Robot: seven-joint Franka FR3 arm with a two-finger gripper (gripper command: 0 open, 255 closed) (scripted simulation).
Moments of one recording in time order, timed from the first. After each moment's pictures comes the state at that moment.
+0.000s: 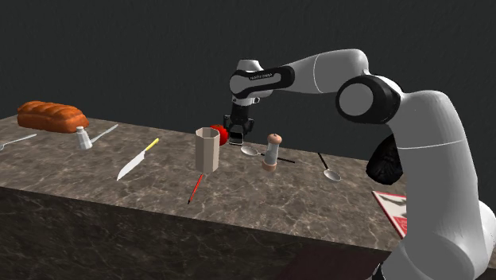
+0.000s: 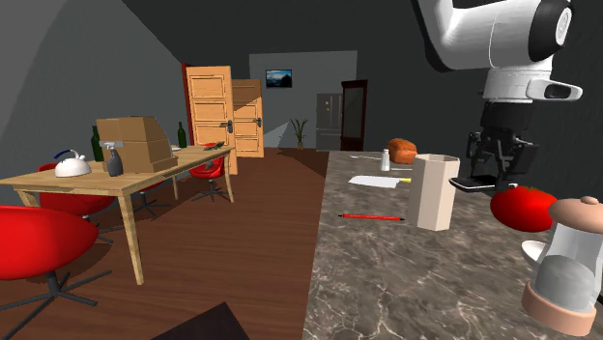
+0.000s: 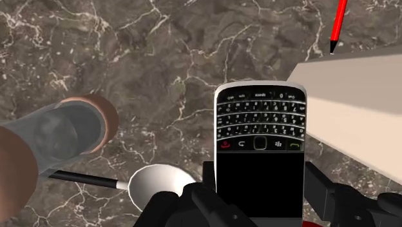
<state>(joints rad) -0.15 0.63 0.14 -1.31 -0.02 1.95 0.65</state>
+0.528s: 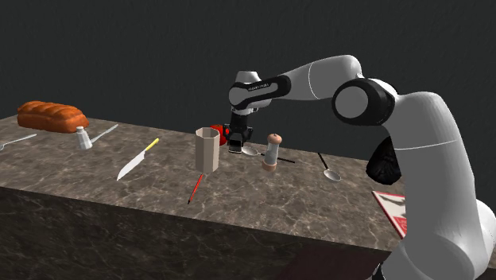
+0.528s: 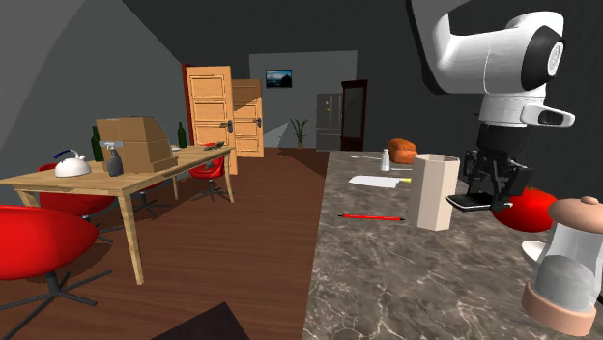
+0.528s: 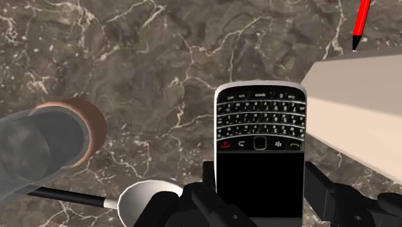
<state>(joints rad) -0.15 0.67 0.14 -1.37 -0.03 2.04 0.65</state>
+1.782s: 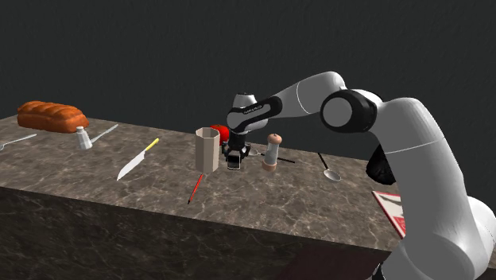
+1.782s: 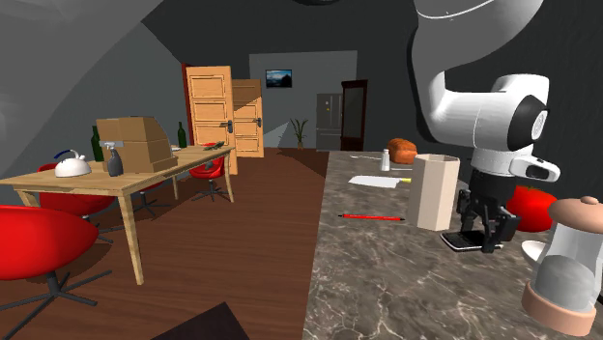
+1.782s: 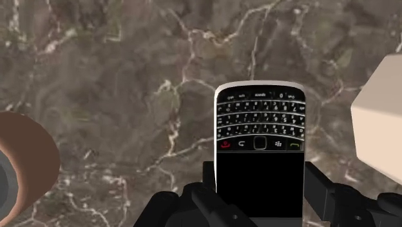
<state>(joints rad) -0.14 0.78 0.13 -1.42 -0.04 2.21 0.65</state>
